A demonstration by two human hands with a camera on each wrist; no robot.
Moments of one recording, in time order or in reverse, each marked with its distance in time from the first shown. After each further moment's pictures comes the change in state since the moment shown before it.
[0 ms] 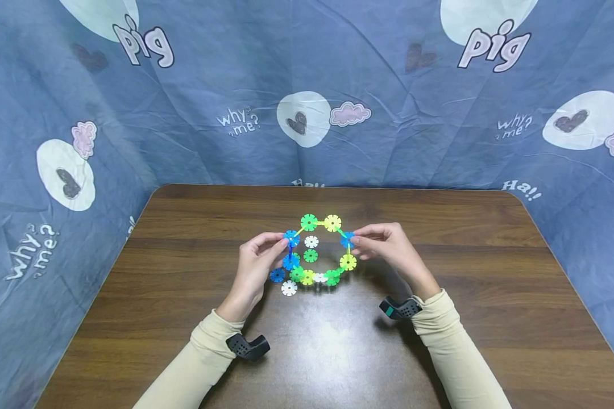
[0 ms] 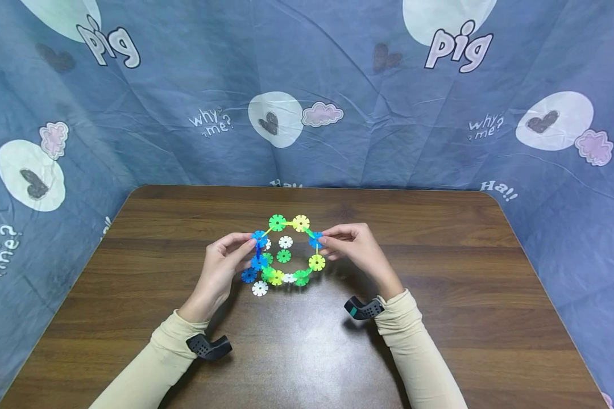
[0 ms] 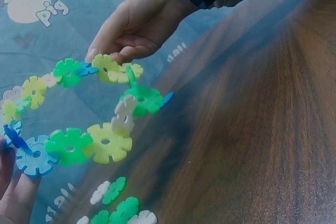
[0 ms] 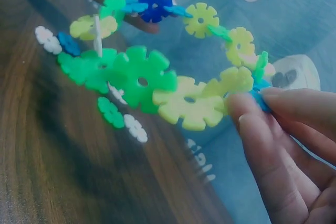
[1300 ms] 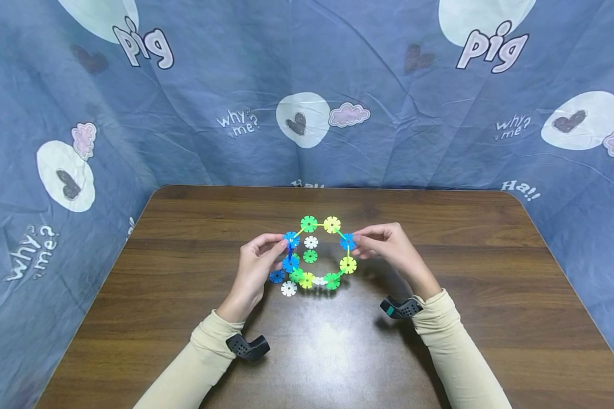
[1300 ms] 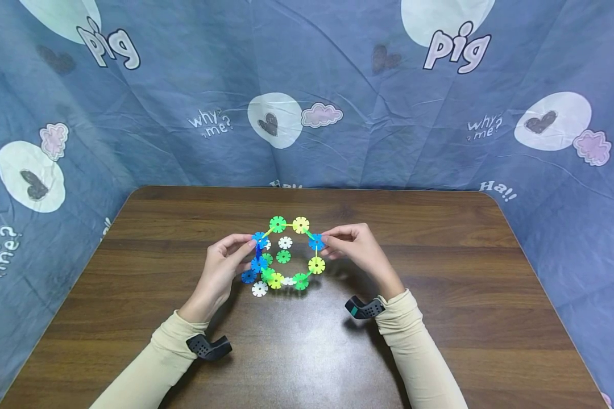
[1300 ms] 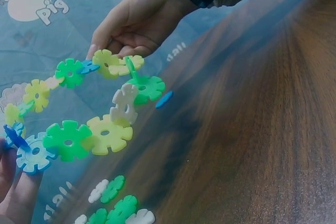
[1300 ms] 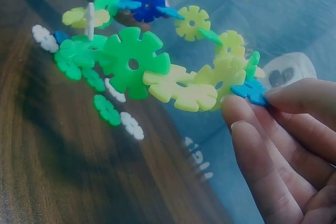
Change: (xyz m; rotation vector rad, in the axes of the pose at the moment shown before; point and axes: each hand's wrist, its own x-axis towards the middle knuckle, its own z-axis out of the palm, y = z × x) left_hand -0.001 0.001 0.000 0.037 0.002 -0.053; right_hand 0.000 -0.001 -0.003 -0.031 0.007 0.005
